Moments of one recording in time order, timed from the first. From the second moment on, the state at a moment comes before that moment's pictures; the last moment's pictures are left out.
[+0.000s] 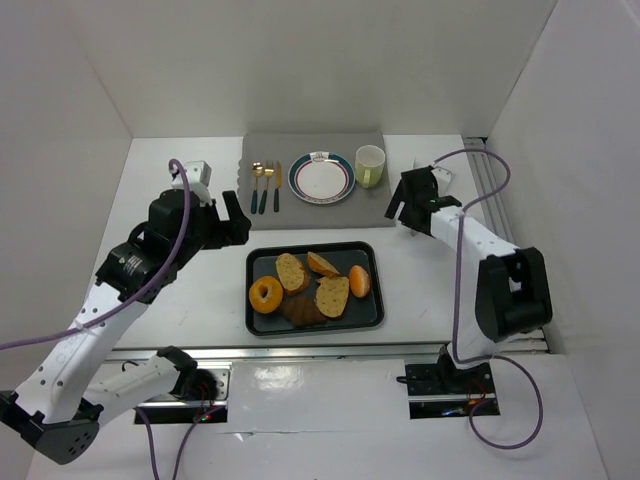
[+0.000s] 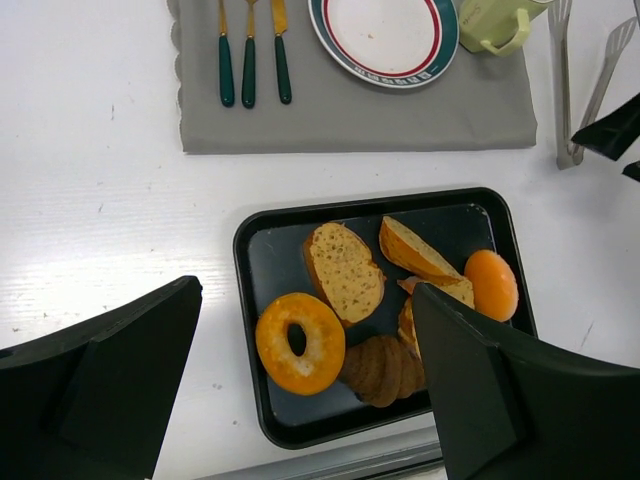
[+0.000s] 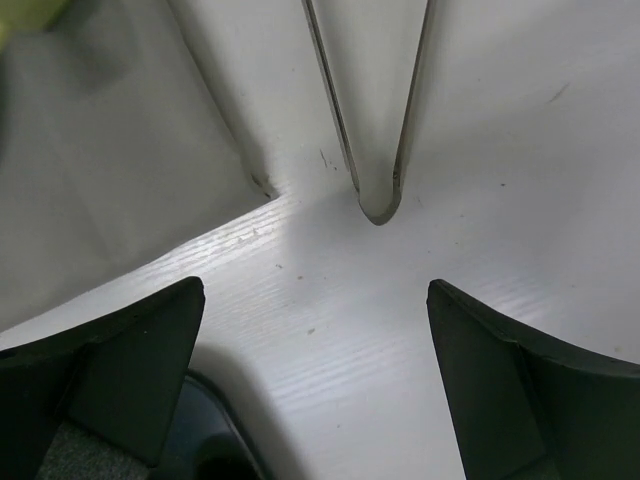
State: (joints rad) left arm -0.49 0.93 1.18 -0.75 -0.24 -0.45; right arm 0.24 1.55 1.07 -0.40 0.36 0.61
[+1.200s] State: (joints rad) left arm -0.48 0.95 1.14 -0.76 -0.31 -0.45; right arm 0.05 2.08 1.37 -0.11 0.36 0.46
